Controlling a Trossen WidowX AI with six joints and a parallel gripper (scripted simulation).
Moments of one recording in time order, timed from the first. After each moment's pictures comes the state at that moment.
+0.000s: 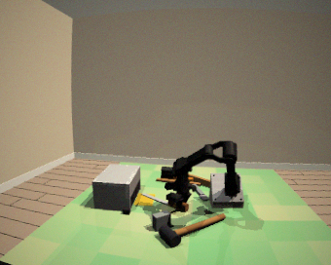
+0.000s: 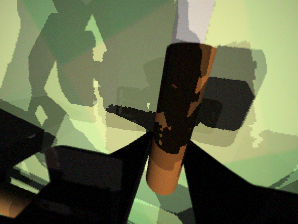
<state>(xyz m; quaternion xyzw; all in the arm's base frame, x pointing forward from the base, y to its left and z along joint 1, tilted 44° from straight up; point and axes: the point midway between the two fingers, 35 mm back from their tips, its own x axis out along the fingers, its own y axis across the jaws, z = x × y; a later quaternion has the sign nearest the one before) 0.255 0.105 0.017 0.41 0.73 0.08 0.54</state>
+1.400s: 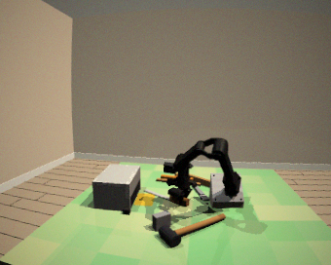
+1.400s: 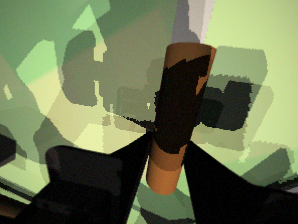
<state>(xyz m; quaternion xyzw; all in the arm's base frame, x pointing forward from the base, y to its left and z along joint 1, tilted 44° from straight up) 0.255 0.064 -0.022 0.41 0.73 0.08 0.54</state>
